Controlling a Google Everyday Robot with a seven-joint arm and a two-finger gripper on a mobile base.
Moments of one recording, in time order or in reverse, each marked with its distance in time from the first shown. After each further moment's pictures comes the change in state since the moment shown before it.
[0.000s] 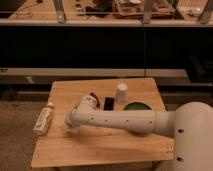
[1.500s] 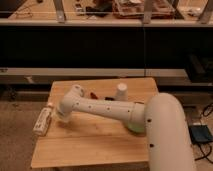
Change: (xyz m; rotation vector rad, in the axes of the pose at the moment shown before) arm 0.062 0.041 0.053 0.030 -0.015 0.002
